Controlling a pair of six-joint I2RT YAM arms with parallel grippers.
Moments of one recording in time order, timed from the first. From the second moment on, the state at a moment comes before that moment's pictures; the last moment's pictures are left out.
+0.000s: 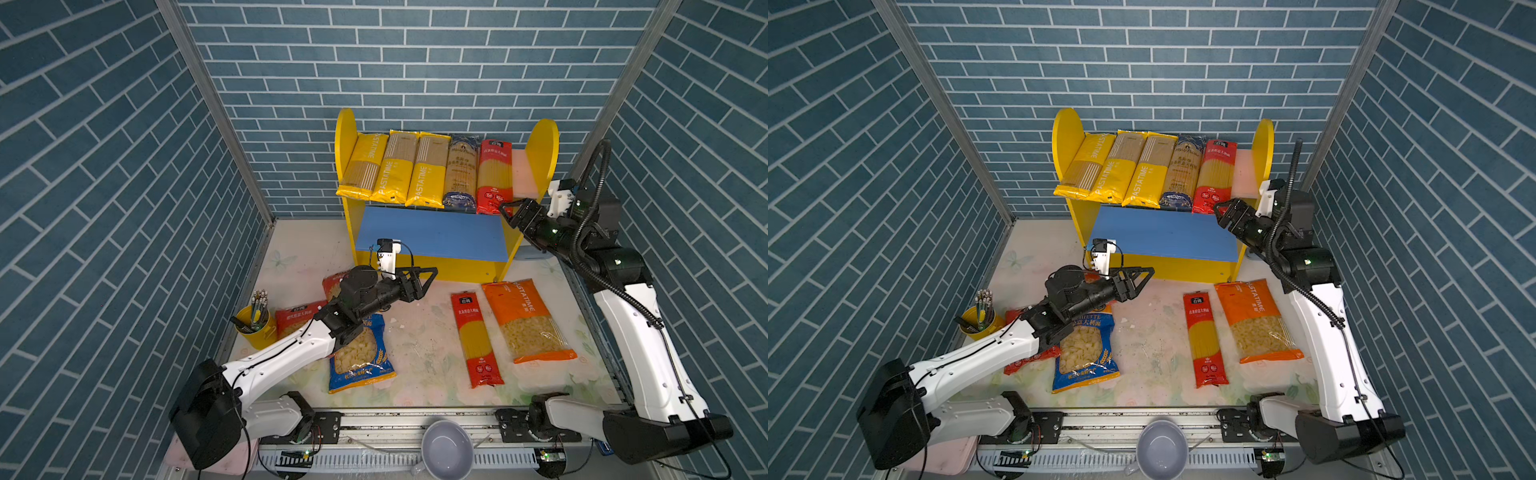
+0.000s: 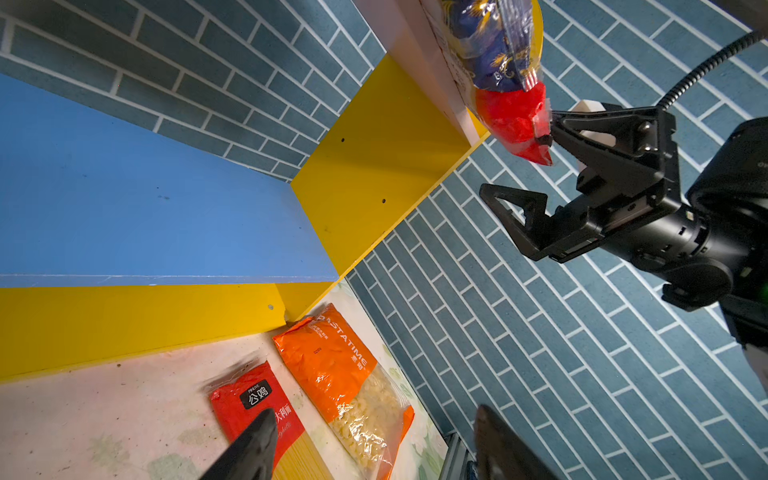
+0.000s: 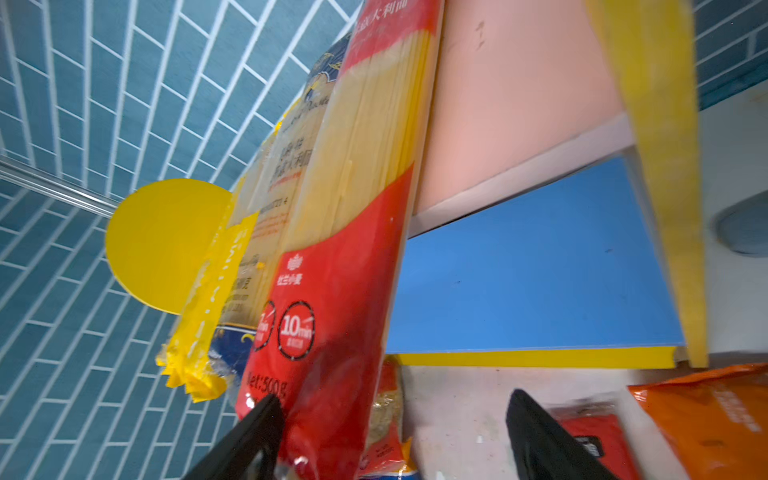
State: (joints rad) left arm -0.77 1.23 0.82 0.36 0.22 -0.77; right arm 0.22 1.20 1.51 -0.62 -0.33 0.77
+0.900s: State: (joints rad) left arm -0.81 1.24 0.80 0.36 0.21 -0.76; right arm 0.22 1.37 1.56 -0.37 -0.46 0.99
